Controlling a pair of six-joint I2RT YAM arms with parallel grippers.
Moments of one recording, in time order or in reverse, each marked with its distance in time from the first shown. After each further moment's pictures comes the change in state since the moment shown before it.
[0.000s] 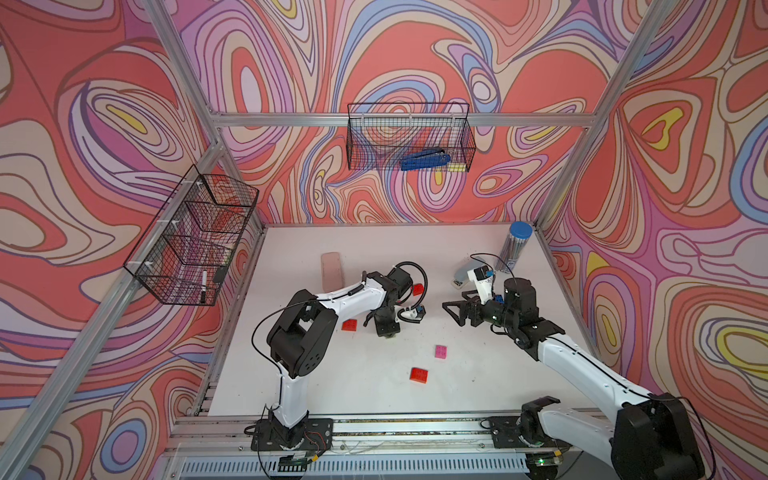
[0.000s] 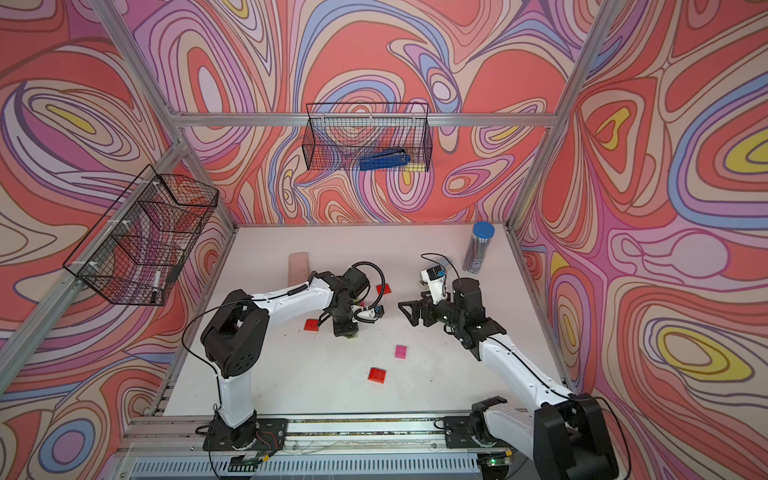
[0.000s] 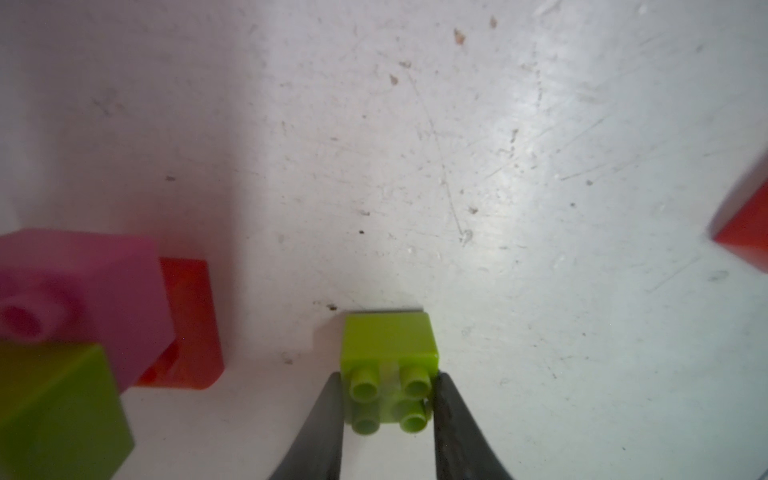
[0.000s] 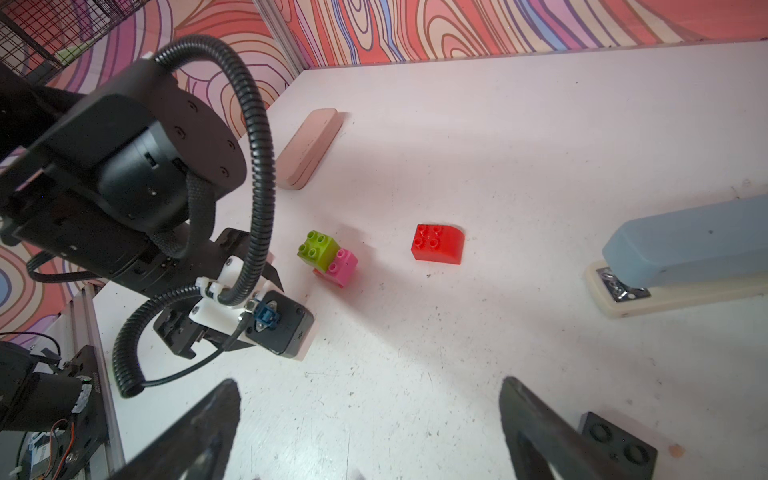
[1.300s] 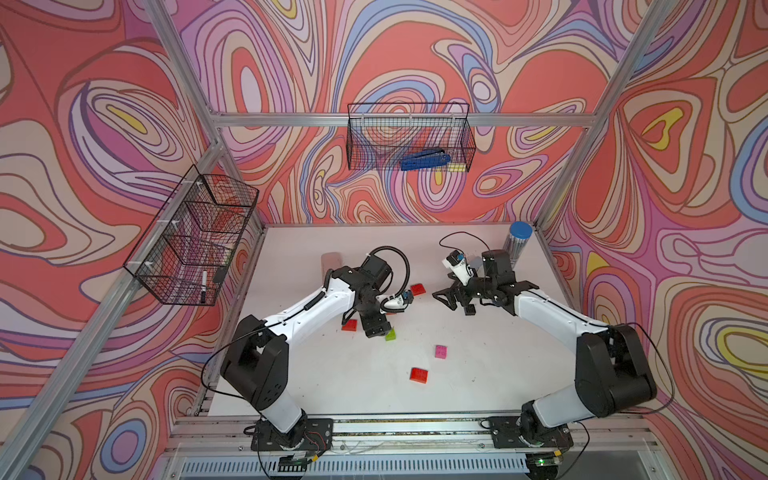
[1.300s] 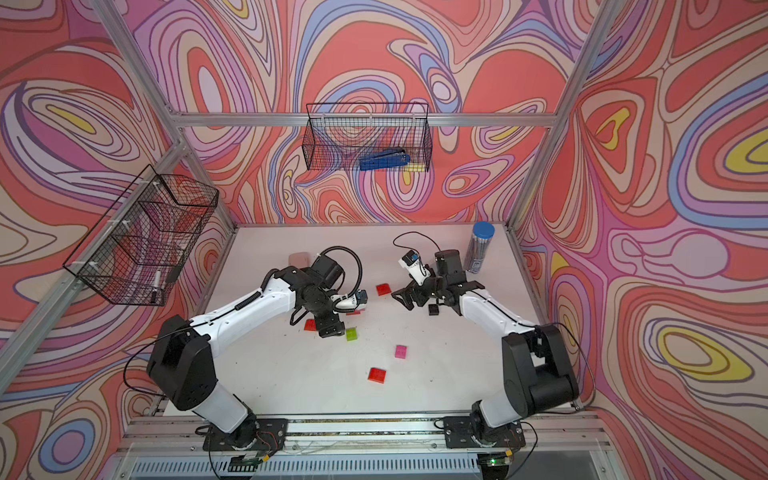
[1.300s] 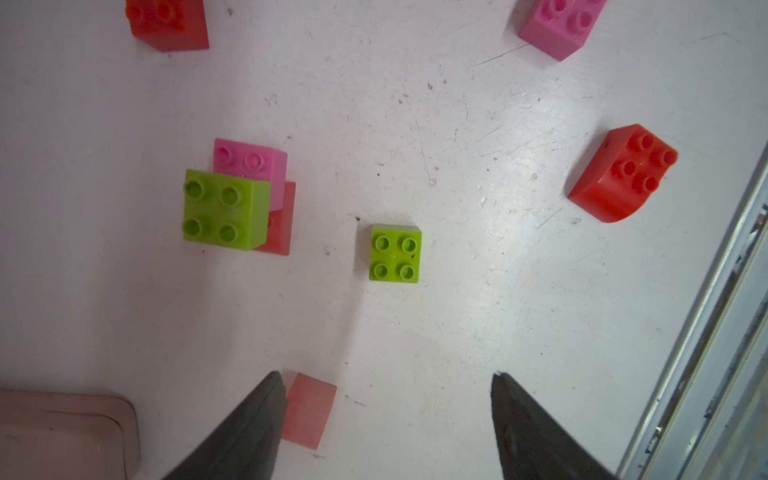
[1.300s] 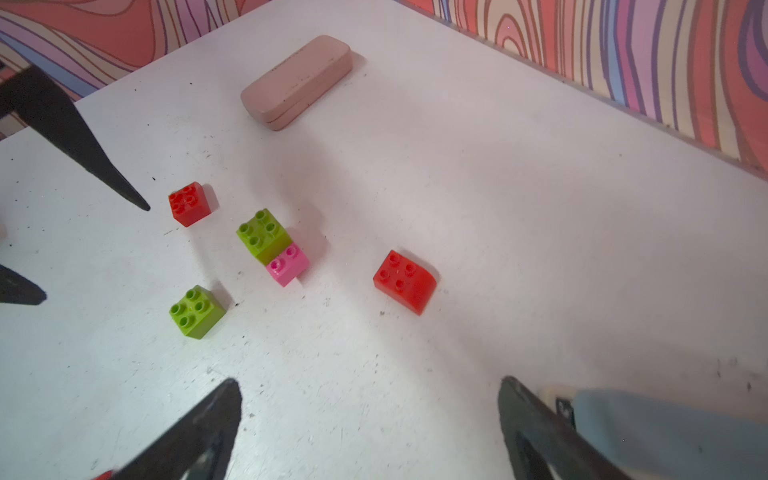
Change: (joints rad) left arm 0.102 -0.328 -0.117 -0.033 0.105 -0.047; right arm 0.000 0.447 0.406 -0.205 -0.053 -0.529
